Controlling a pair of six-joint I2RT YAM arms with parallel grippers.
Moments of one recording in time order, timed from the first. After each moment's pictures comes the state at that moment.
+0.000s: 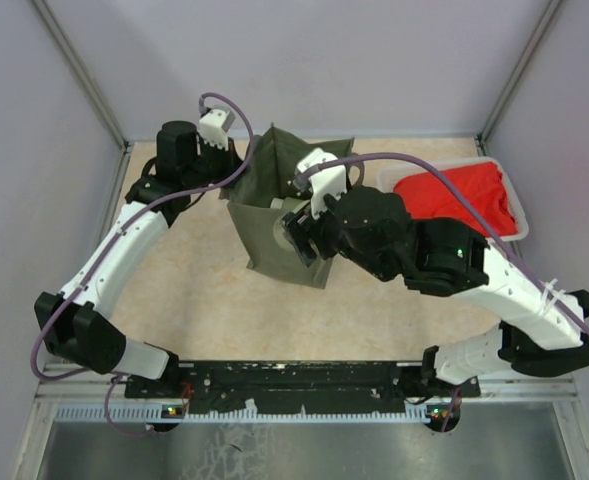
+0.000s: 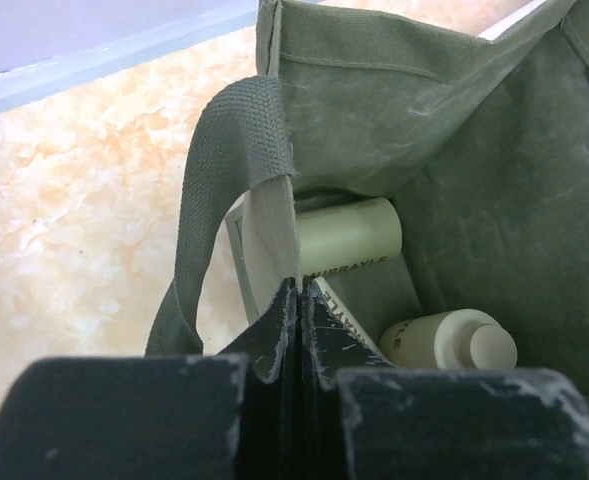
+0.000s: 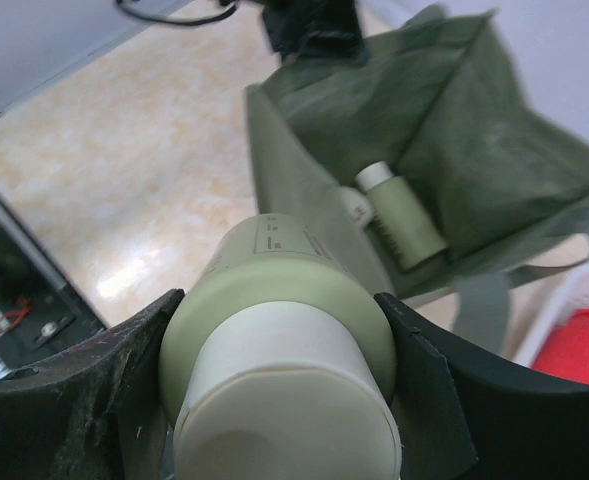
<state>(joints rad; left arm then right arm) -0.36 1.43 1.40 -0.34 0.25 -0.07 1.30 1.28 1.80 -0.92 0.51 0.10</state>
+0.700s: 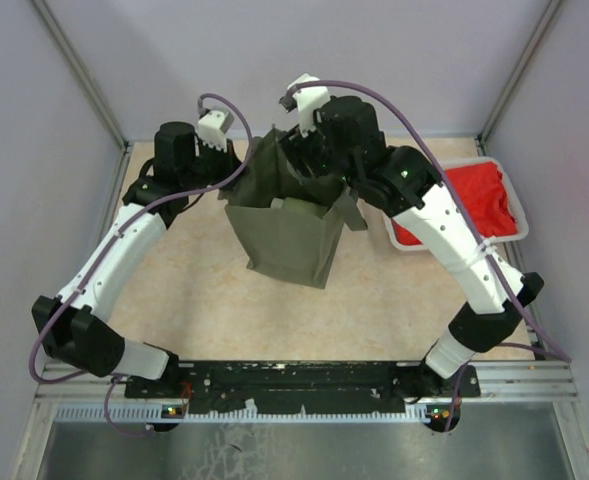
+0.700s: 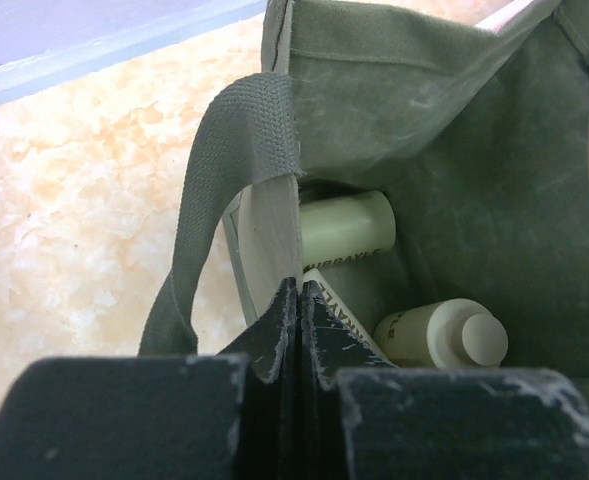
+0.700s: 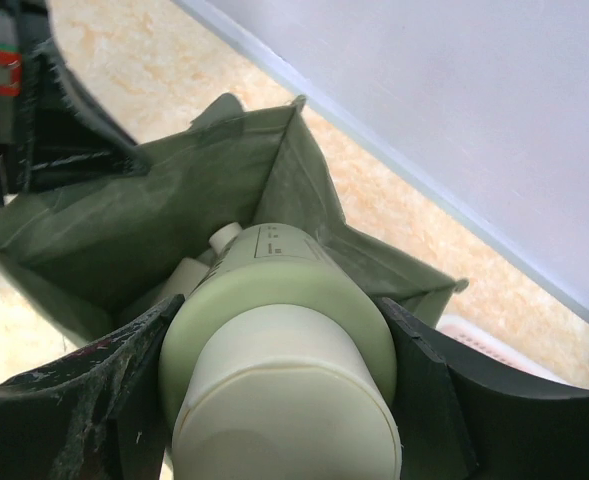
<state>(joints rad) -0.36 1.42 1.40 -0.36 0.27 -0.08 0.87 1.58 2.06 -0.84 0.33 -0.16</state>
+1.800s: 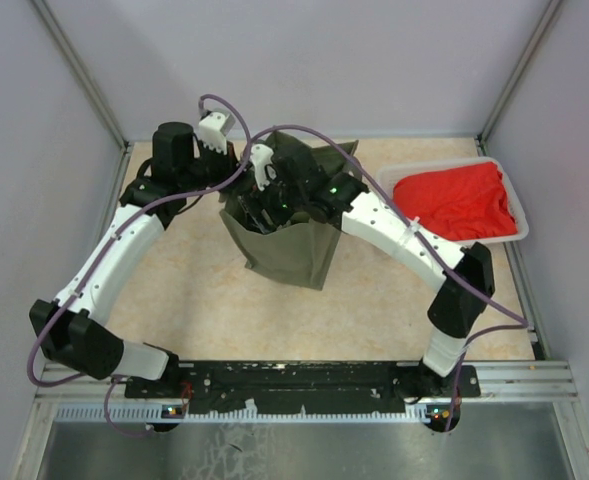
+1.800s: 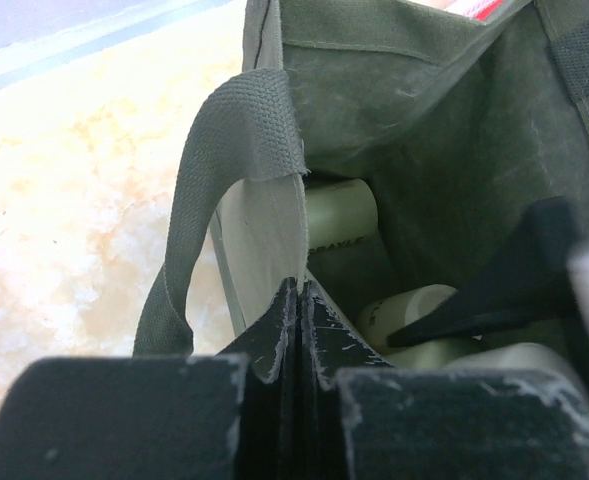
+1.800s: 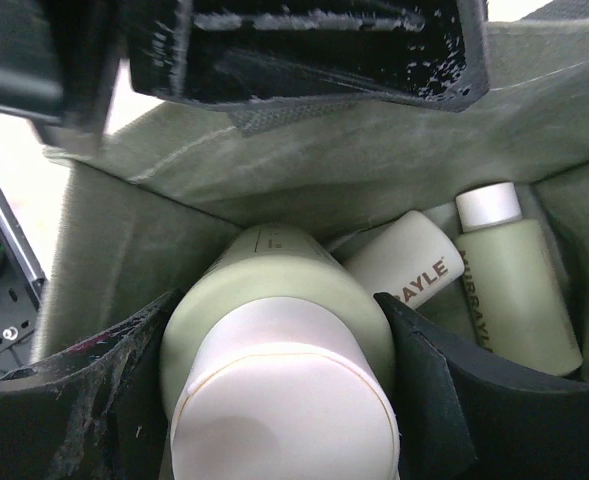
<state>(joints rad) -0.36 1.40 1.41 -0.40 0.32 -0.07 0.86 1.73 1.72 -0.60 -0.19 -0.01</state>
